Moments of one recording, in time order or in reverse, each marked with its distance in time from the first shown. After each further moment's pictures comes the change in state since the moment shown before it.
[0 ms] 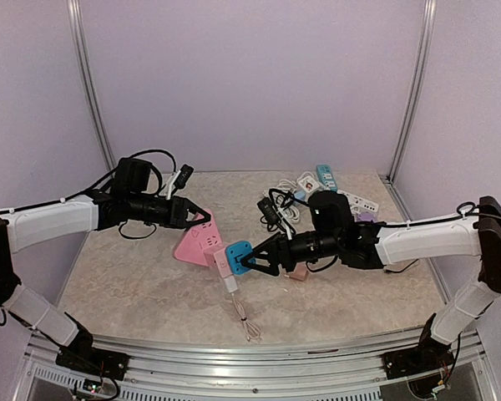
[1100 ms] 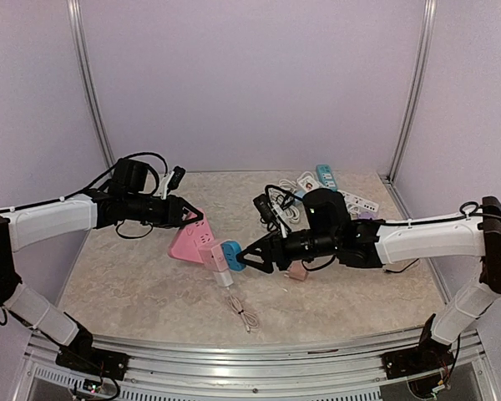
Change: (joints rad) left arm 0.039 0.006 0.000 -0.048 -0.108 -0.039; right arm 0.042 -0.004 0.049 -0.053 0.097 -0.006
